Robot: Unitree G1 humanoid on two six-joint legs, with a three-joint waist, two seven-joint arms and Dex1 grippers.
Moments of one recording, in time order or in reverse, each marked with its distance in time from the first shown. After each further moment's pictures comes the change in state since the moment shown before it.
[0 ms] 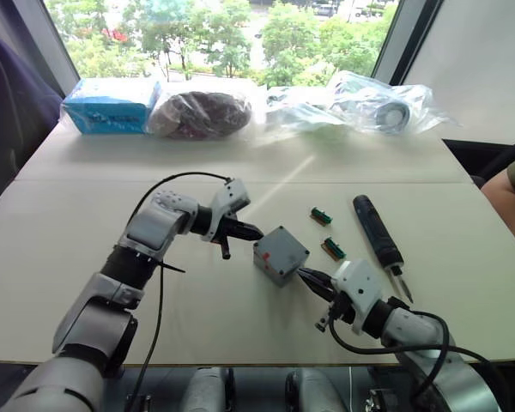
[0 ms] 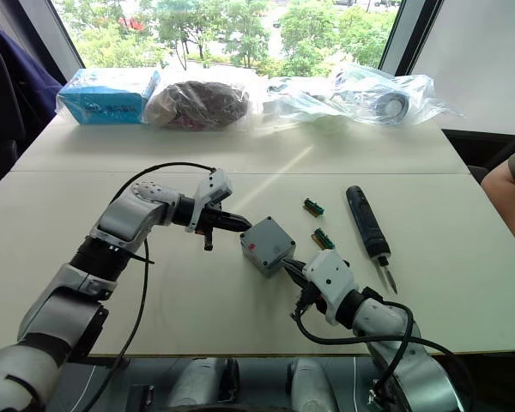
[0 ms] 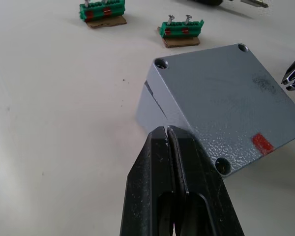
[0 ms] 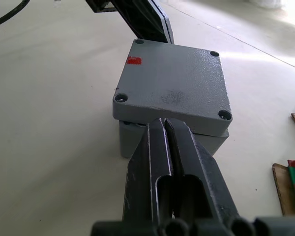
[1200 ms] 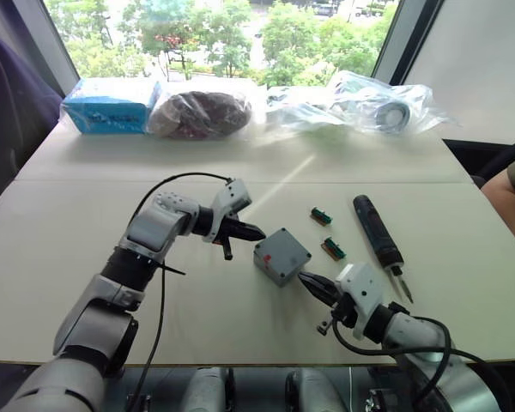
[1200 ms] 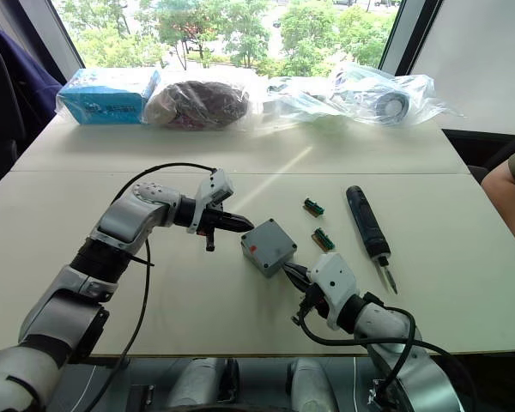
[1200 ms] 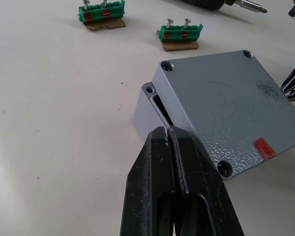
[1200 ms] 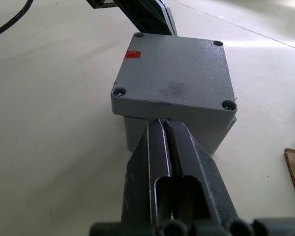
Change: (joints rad) left arm 0.010 0.000 0.008 -0.021 -0.015 0.036 0.019; right arm 0.042 -0.002 -0.010 0.025 0.056 -0.005 0.002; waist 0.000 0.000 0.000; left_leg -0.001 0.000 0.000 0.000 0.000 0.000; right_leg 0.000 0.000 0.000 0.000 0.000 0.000
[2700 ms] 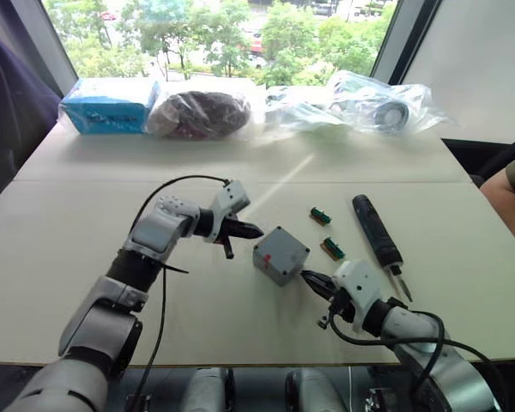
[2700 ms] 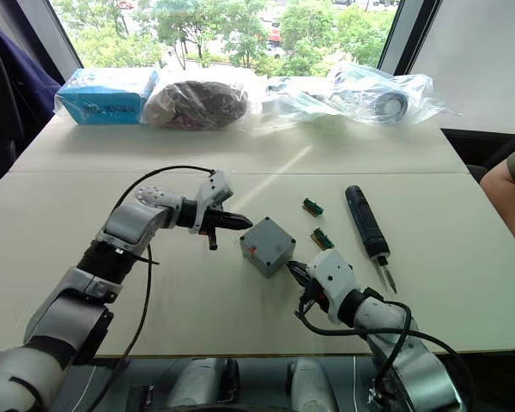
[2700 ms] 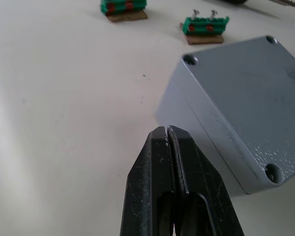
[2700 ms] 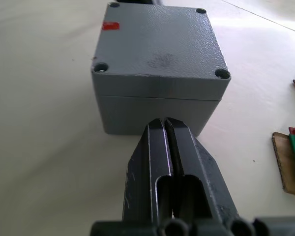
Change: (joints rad) left arm 0.046 -0.027 -0.023 0.058 0.039 -0.088 0.044; right arm -0.075 -0.022 0.015 0.080 -0.043 0.022 -0.016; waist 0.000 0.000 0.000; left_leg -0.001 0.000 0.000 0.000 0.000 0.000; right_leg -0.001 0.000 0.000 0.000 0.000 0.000
